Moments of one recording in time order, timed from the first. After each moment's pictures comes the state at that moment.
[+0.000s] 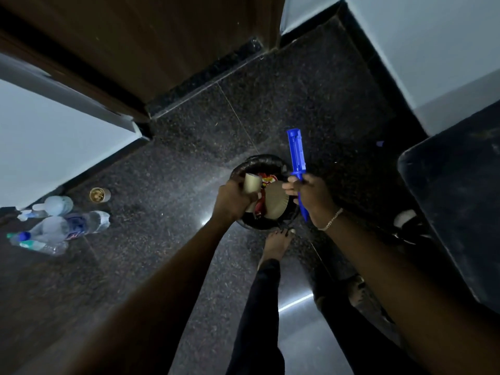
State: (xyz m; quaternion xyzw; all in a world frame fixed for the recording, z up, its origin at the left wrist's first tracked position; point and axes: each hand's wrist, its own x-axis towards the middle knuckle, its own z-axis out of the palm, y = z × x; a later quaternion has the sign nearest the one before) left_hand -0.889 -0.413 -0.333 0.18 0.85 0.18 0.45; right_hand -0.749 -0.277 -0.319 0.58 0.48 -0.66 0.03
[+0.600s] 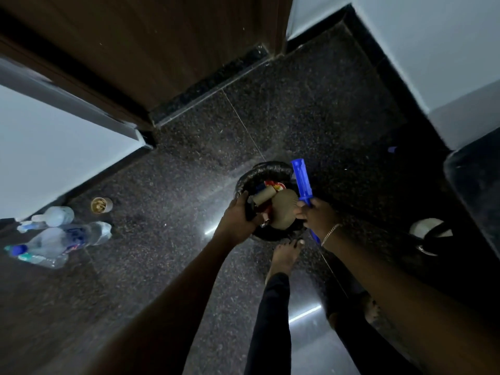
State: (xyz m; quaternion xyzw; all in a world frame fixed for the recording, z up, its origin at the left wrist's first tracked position) left_hand -0.887 -0.456 -0.382 0.24 0.83 0.17 0.48; right_hand -0.725 -0.301 -0.395 0.59 0.52 -0.62 0.07
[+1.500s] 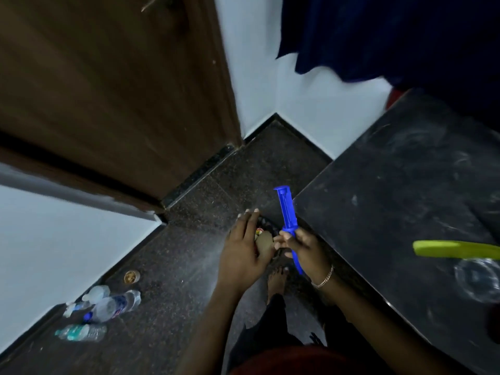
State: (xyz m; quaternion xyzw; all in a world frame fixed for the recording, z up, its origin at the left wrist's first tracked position) left_hand -0.805 -0.419 0.001 0.50 0.80 0.24 0.23; right_hand -0.657 -0.324 -0.009 0.52 0.48 -0.69 -0.13
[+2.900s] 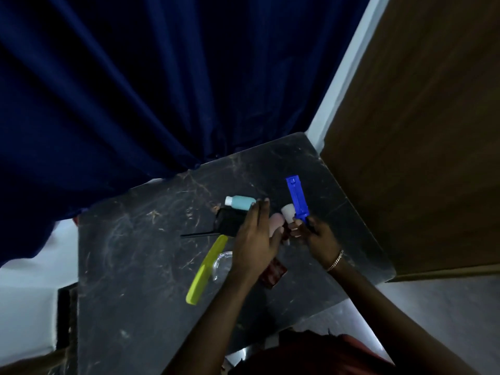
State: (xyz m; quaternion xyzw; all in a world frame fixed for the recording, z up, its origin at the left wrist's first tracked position) left_hand -0.259 -0.199 0.060 0.89 0.34 0.16 0.26; right_hand -0.111 -0.306 0.054 0.74 0.23 -0.34 -0.52
